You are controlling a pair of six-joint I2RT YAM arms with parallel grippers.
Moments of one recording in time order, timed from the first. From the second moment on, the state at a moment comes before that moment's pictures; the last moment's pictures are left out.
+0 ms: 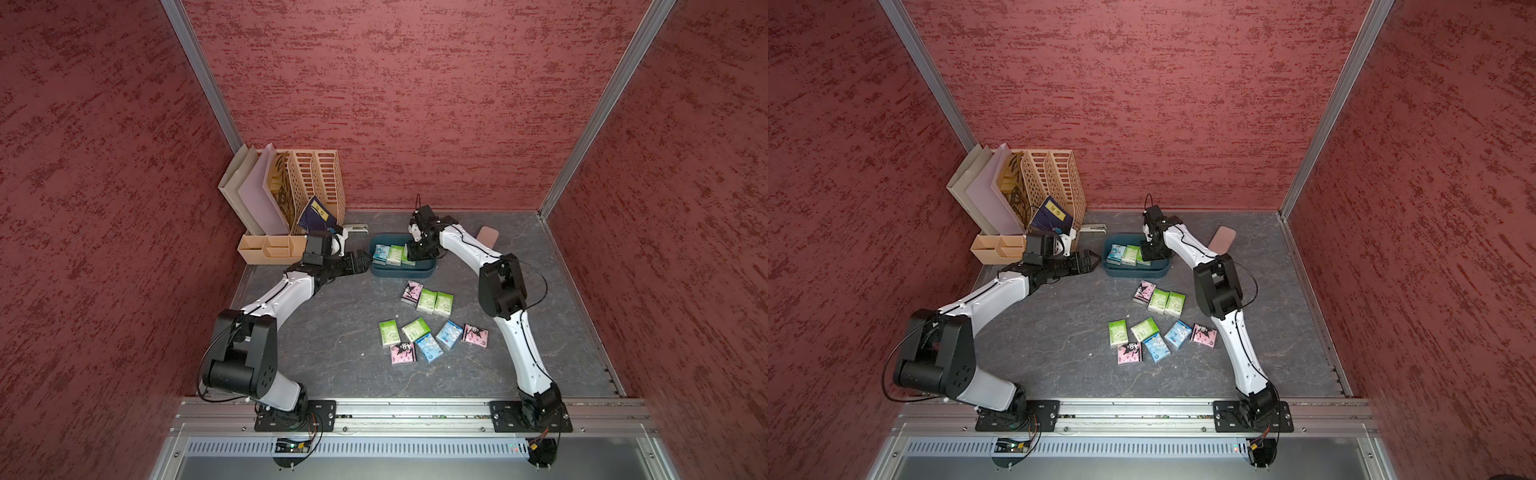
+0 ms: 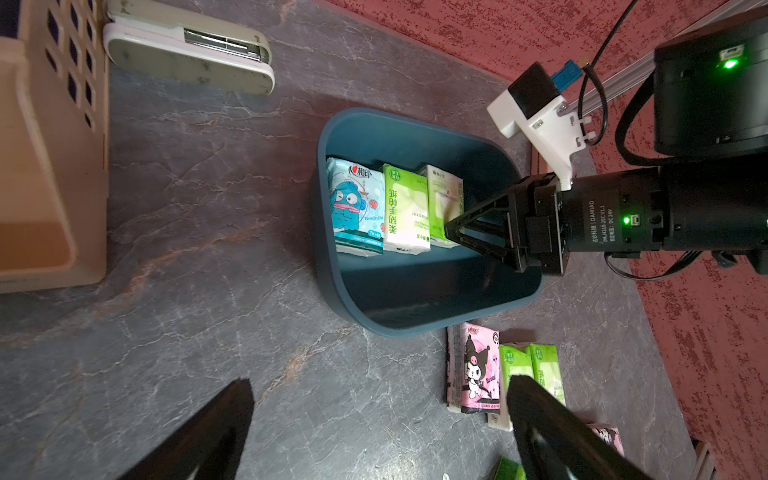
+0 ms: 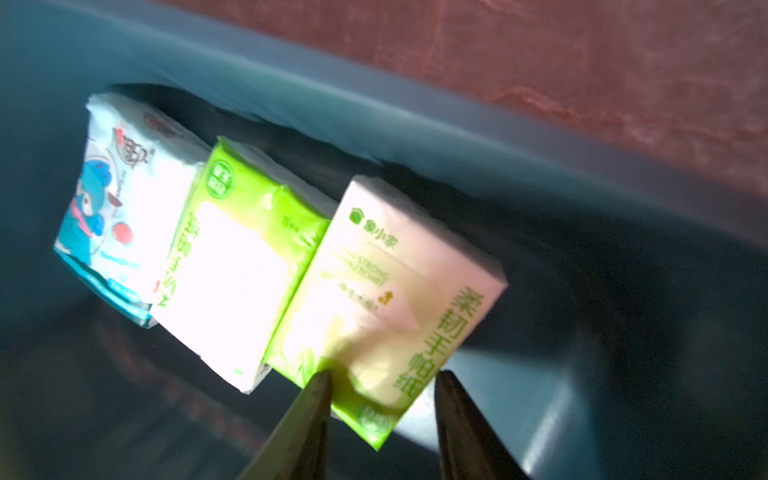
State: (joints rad) left arm -0.17 1.52 0.96 -0.15 0.41 -0.36; right arm 0.46 2.45 2.18 -0.91 -0.17 0.22
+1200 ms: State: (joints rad) left arm -0.37 1.50 0.98 -0.30 0.42 -0.25; right arm 0.48 1.93 1.76 -0.79 -0.04 0.18
